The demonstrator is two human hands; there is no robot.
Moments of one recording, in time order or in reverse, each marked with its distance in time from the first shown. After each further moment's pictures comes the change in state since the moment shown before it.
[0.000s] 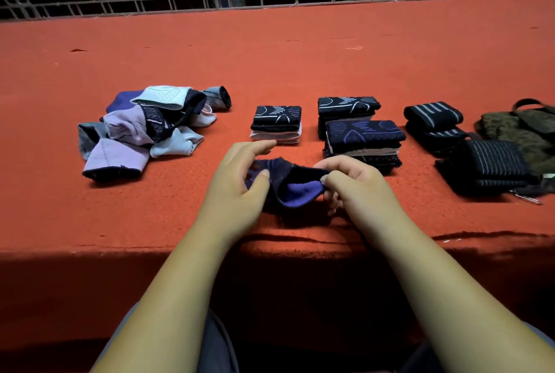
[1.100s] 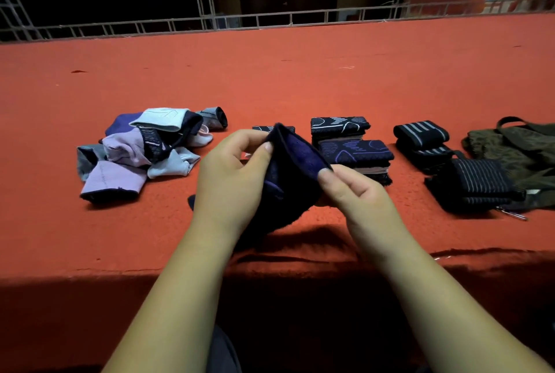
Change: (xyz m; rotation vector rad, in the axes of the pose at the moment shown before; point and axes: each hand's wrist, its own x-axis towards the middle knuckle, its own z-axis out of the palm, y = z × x) left_hand 0.034 0.063 -0.011 -0.226 0.207 -0.170; right_hand -0.021 -0.021 -0.010 0.070 -0.080 -0.300
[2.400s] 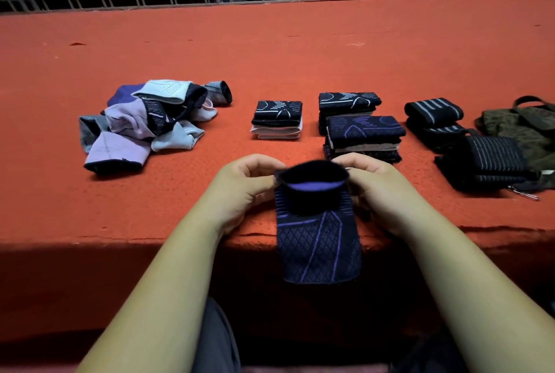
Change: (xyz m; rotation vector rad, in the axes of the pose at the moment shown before) left_hand -0.014 -0.091 0.000 -0.507 -0.408 -0.481; right_hand 0.015 0.032 -0.024 0.071 -0.010 0.380
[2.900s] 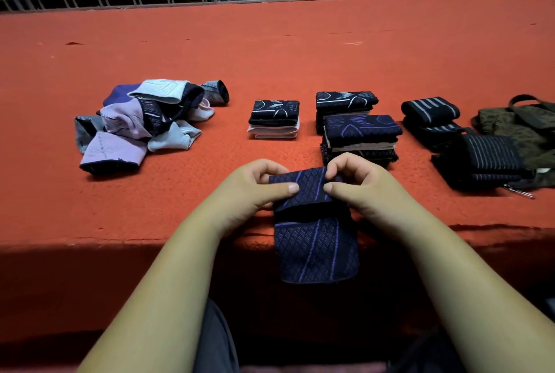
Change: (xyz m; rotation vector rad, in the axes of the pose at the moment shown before) left_hand -0.003 0.002 0.008 0.203 -0.108 -0.064; right_hand -0.007 0.005 -0.006 -0.204 -0.123 -0.155
